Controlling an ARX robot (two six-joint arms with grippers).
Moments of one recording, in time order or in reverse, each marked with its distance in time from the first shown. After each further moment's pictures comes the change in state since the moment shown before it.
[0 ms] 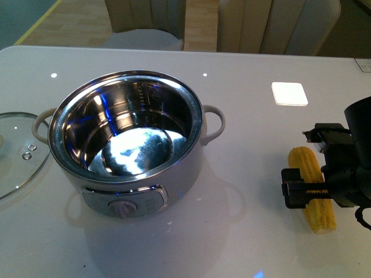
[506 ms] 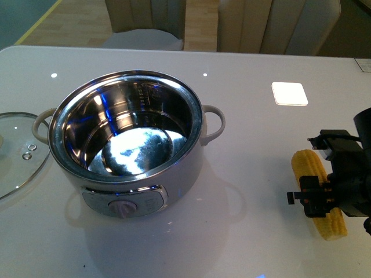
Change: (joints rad) left arm 0.000 0.000 0.000 0.000 0.000 0.000; right arm -0.017 -0.035 -0.065 0.031 -0.019 -0.013
